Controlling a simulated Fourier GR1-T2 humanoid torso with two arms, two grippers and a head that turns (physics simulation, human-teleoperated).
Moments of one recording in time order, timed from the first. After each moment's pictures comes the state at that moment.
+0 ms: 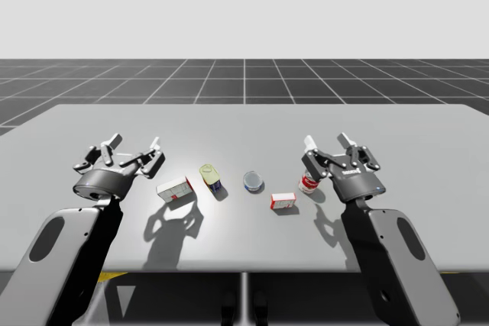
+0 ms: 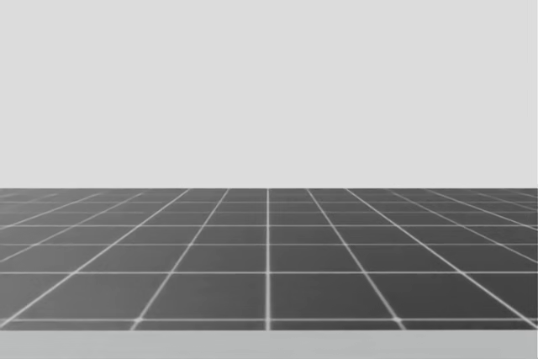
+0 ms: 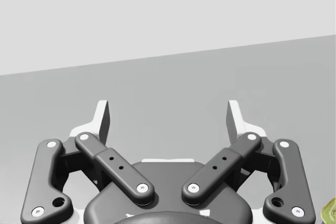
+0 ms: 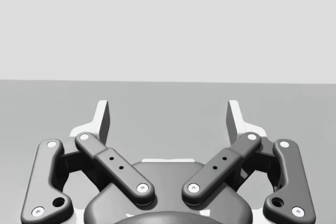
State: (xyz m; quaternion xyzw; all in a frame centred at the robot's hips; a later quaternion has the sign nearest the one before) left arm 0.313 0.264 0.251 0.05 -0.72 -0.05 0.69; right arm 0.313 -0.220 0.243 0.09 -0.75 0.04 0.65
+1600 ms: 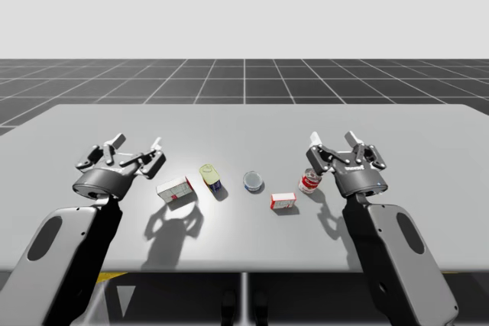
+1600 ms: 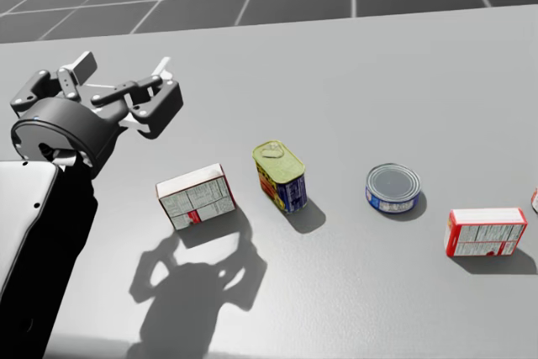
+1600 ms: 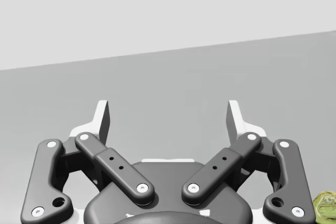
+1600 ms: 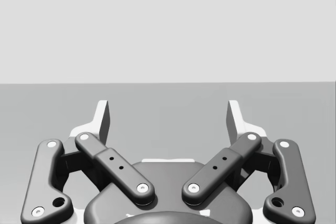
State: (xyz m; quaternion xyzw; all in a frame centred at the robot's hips) left arm 0.313 0.265 0.253 0.03 -0.71 -0.05 0.70; right arm 0.320 -0.227 0.243 0.05 -0.75 0.01 0.65
